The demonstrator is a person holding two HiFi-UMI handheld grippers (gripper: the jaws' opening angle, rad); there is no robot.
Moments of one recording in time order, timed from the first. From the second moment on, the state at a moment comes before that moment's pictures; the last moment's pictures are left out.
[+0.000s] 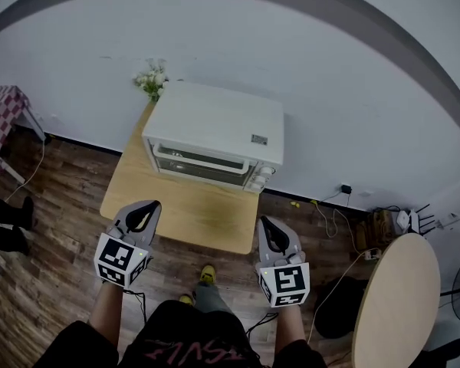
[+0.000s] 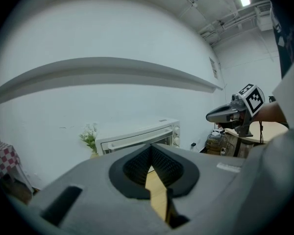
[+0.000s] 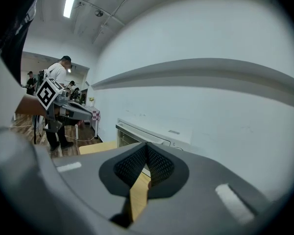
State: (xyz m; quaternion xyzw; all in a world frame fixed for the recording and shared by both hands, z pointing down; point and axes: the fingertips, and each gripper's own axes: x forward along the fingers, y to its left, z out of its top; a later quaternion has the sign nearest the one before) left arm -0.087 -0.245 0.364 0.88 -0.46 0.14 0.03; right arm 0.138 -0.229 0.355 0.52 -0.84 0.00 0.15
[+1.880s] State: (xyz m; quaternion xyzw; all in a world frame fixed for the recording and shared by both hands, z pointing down) left arm -0.075 -0.408 0.446 0.82 -0.24 0.49 -0.18; right arm 0.078 -0.382 0.426 0.22 -0.88 -0.14 0.40
